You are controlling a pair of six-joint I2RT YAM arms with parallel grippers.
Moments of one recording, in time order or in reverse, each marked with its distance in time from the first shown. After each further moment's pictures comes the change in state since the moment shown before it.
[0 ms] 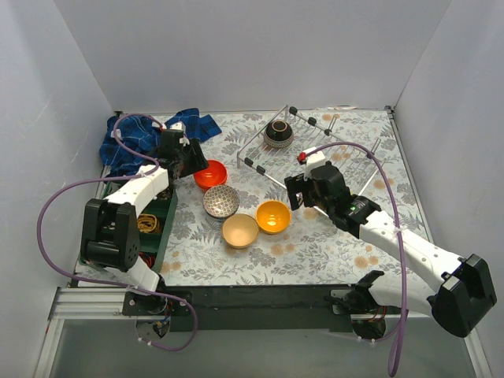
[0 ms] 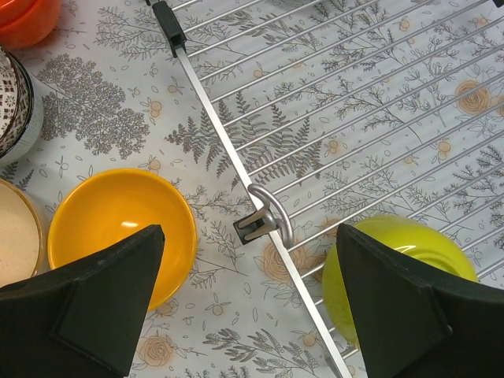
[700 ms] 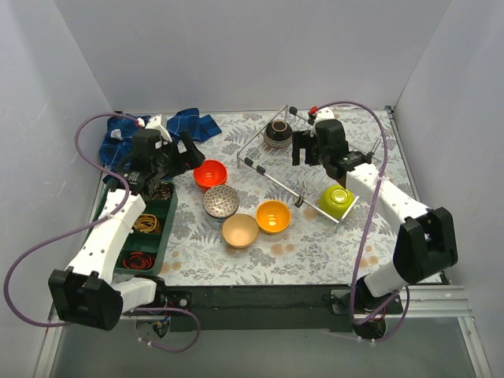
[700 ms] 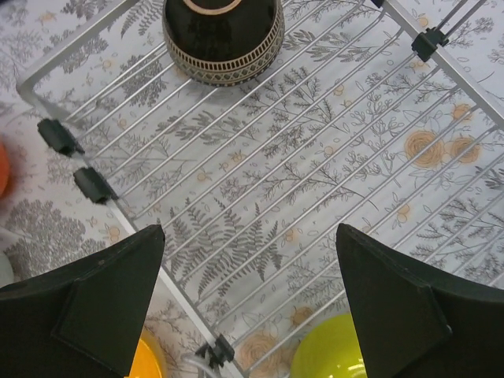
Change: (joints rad) left arm 0.001 -0.378 0.019 -0.225 0.048 0.000; right arm -0.228 0.347 0.343 -0.005 -0.084 0.050
